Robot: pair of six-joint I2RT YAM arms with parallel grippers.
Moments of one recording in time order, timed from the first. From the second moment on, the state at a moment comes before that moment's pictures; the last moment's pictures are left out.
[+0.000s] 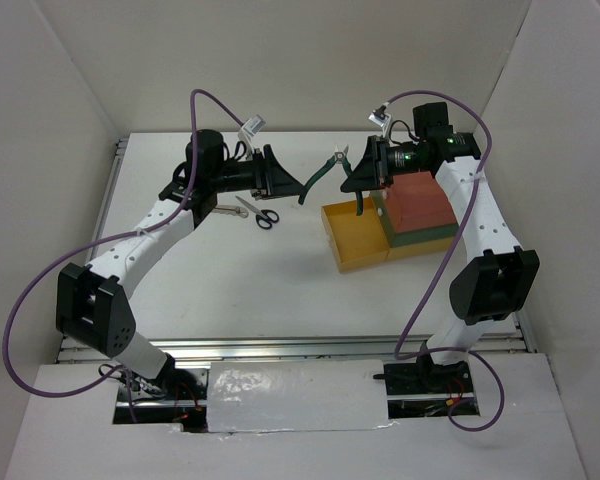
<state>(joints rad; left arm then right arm) -0.37 1.54 1.32 0.00 0.86 -0.79 0.12 1.67 1.75 -0.96 -1.12 0.09</state>
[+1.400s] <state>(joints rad) -0.41 1.54 1.35 -0.22 0.76 -0.66 0.07 1.67 1.78 -0.96 -0.96 0.14</state>
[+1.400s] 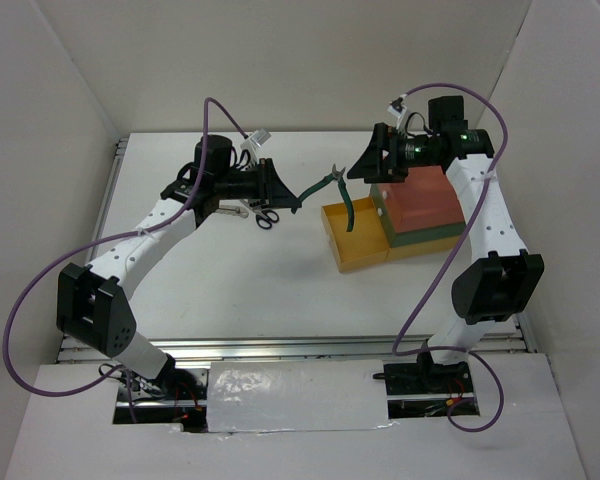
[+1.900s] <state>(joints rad) -0.44 1.66 1.42 -0.37 0.62 -0.63 -0.05 1.62 1.92 -0.94 -0.82 0.17</state>
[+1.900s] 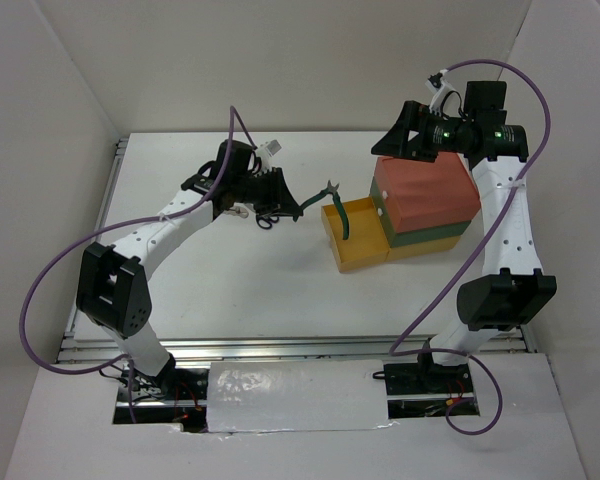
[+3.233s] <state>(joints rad) -0.59 2.03 1.75 -0.46 0.41 -0.58 -0.09 1.62 1.87 -0.97 -0.63 0.10</state>
